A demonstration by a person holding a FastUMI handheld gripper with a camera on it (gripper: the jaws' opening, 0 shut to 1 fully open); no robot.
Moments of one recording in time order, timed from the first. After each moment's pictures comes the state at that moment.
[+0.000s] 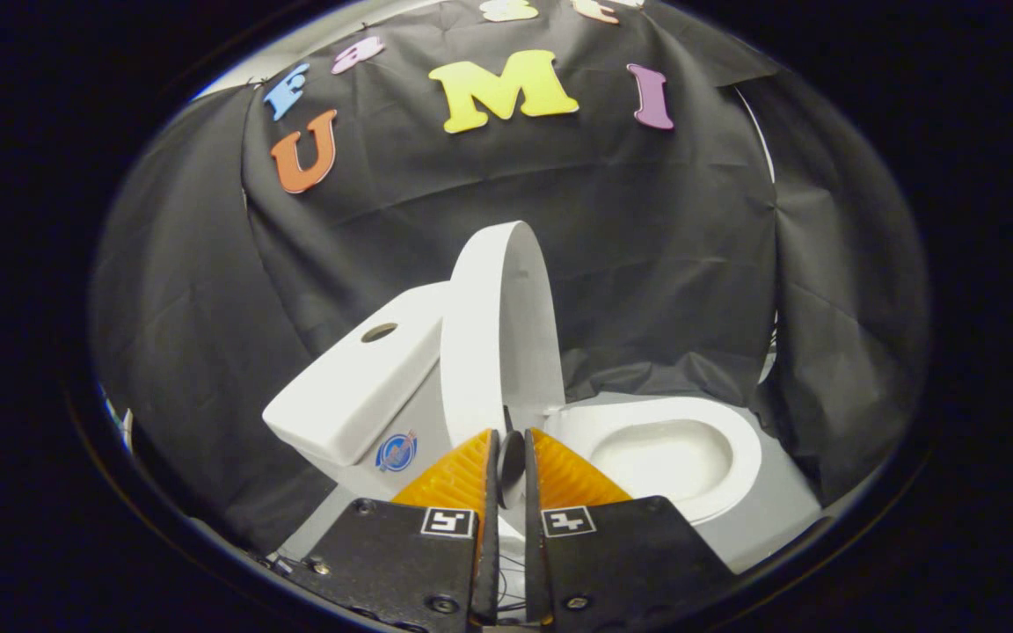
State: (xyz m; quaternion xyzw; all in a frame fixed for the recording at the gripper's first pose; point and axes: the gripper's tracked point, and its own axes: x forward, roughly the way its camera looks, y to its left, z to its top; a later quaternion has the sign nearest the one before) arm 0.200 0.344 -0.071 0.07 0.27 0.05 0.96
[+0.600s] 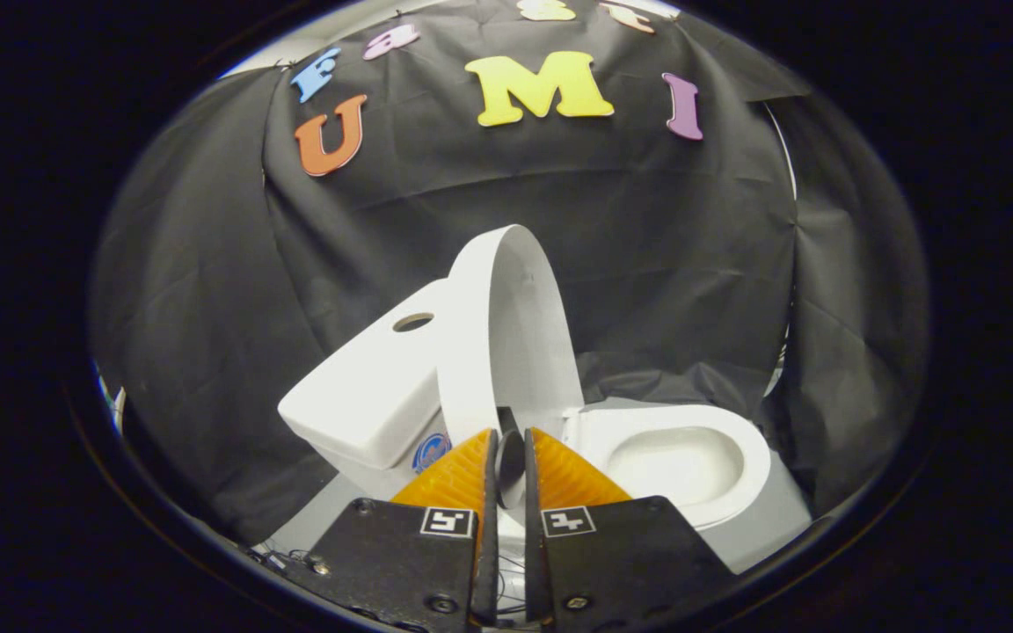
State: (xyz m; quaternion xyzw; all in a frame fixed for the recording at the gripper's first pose) arm 0.203 0.387 -0.073 0.04 0.27 0.06 0.96
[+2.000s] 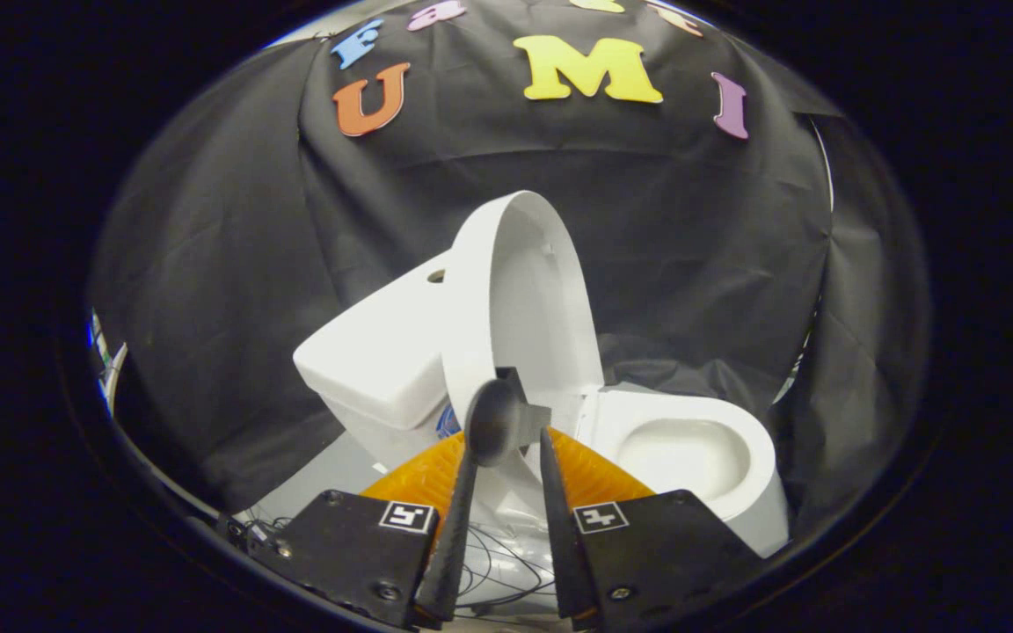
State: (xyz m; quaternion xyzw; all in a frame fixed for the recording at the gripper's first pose) arm 0.183 0.400 -0.100 -0.02 0.31 0.10 0.94
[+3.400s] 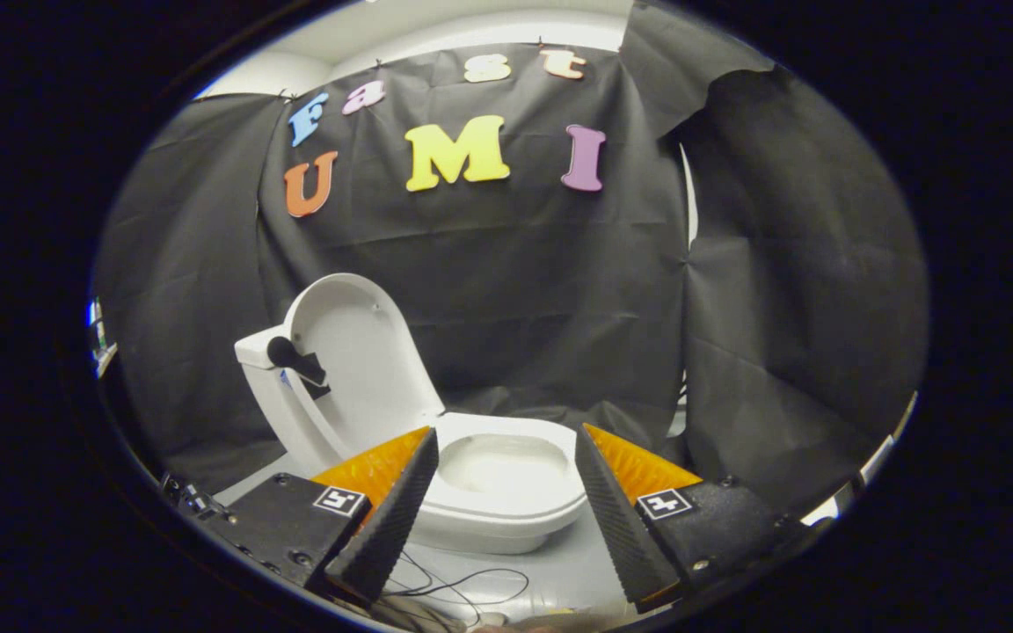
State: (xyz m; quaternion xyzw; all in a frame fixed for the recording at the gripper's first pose) arm 0.047 0.064 -0.038 0.01 0.15 0.03 0.99
